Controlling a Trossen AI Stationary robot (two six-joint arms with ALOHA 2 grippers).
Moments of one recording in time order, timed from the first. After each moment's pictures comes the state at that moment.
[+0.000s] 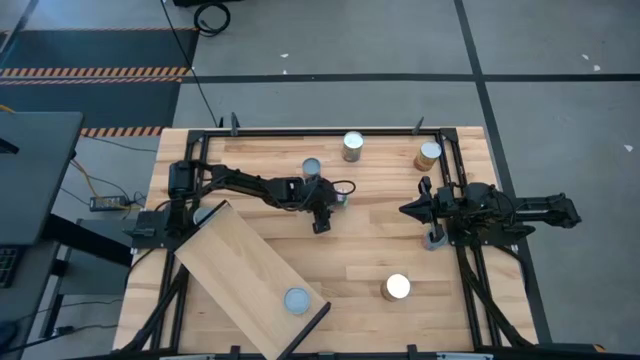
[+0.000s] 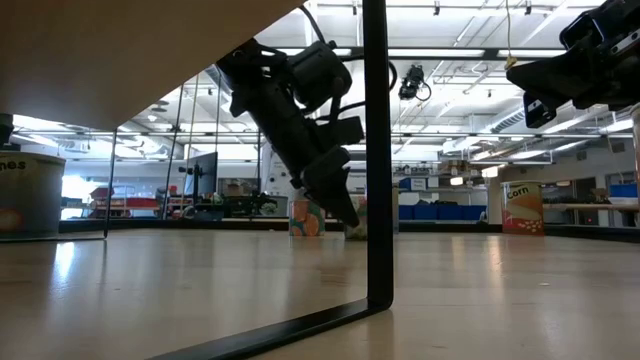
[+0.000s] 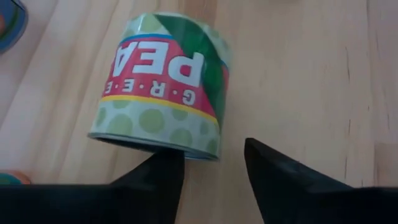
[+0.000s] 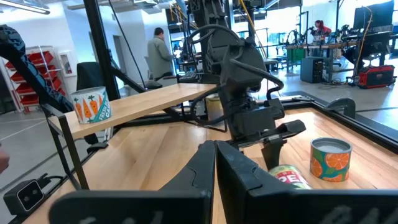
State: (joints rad) left arm 0.12 1.99 1.18 -0.05 -0.11 0.01; right arm -0.01 0.02 0.01 0.08 -0.05 0.11
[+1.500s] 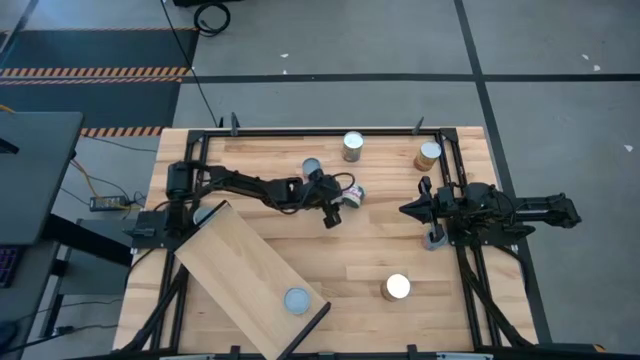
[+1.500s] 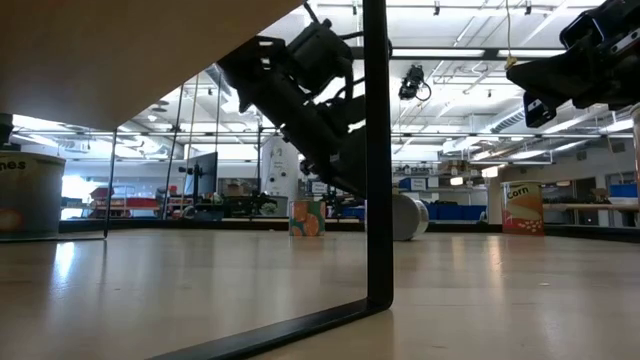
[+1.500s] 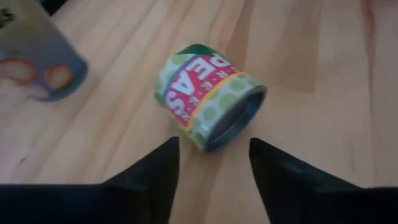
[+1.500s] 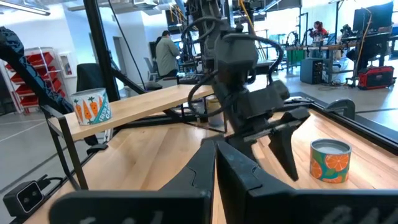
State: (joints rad) left arm 0.09 1.99 1.18 0.13 -0.24 -0.09; right arm -0.01 0.02 0.01 0.08 -0.05 0.11
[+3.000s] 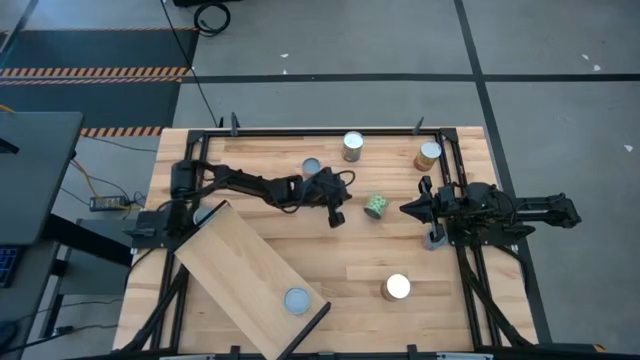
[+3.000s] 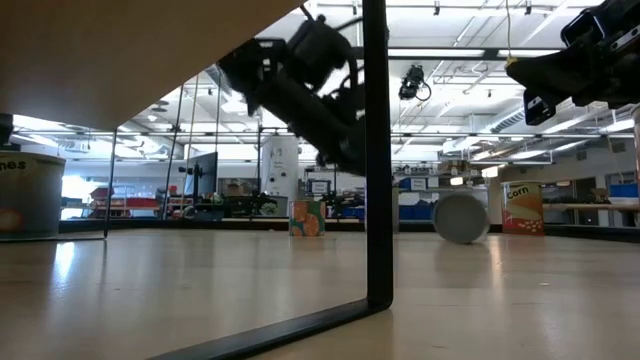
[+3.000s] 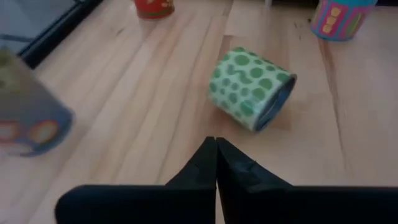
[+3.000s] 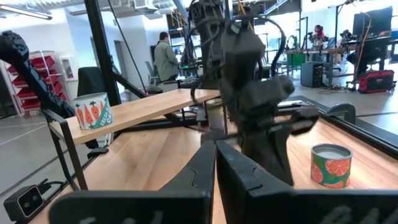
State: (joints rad) left arm 0.12 1.98 1.19 0.25 -0.14 -0.02; right arm -0.01 0.02 0.01 0.10 -0.05 0.11
